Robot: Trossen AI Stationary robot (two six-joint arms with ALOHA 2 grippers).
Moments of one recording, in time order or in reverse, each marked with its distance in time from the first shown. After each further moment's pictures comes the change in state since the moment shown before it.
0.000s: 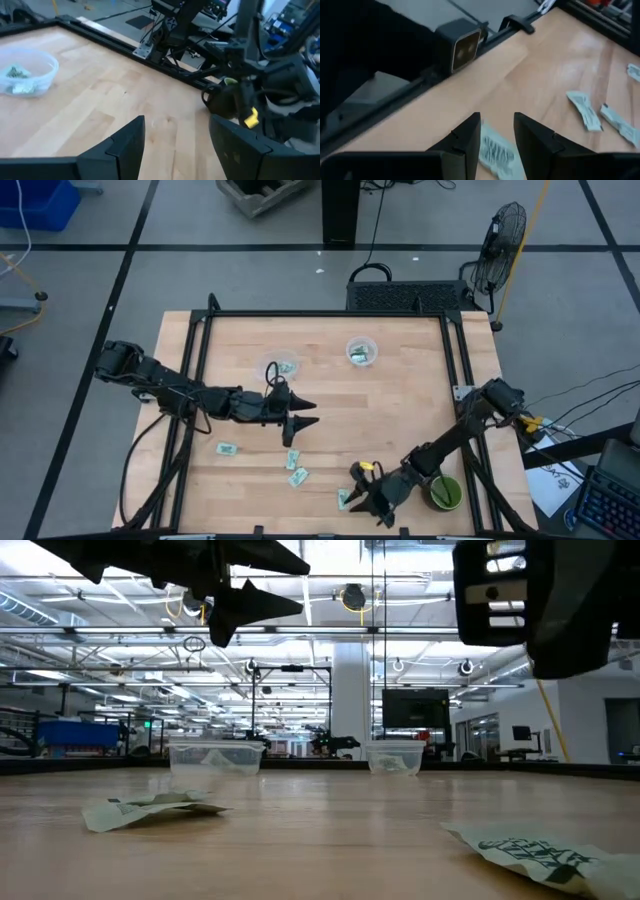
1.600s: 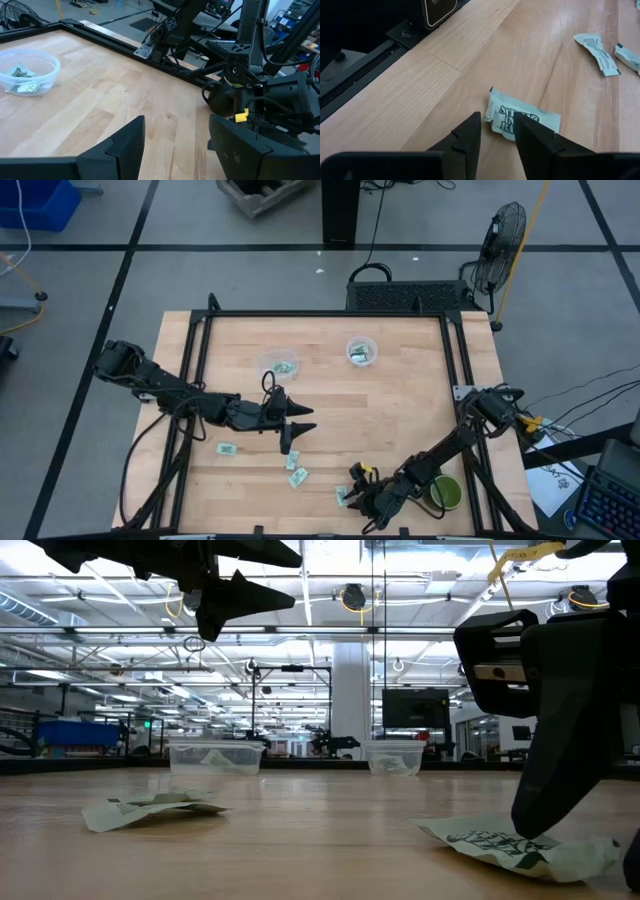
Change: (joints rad) left arm -0.077 0.001 0.000 -0.008 -0.104 0.014; right arm 0.023 0.096 0.086 -0.191 0.126 0.201
